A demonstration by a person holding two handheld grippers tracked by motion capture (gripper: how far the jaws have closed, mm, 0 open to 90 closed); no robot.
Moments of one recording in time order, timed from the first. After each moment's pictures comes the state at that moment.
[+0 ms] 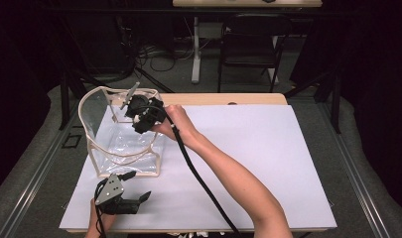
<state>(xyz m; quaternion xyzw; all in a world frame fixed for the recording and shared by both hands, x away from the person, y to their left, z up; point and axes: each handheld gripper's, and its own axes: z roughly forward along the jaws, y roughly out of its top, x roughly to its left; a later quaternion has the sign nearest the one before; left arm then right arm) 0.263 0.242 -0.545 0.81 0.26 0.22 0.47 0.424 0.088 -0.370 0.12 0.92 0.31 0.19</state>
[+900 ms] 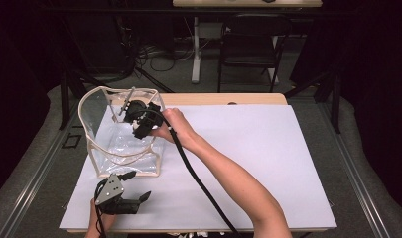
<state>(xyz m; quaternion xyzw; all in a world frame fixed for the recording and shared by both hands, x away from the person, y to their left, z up) 0.263 0.241 -0.545 0.81 0.26 0.22 0.48 0.423 0.096 -0.383 0.11 0.94 0.28 0.16</state>
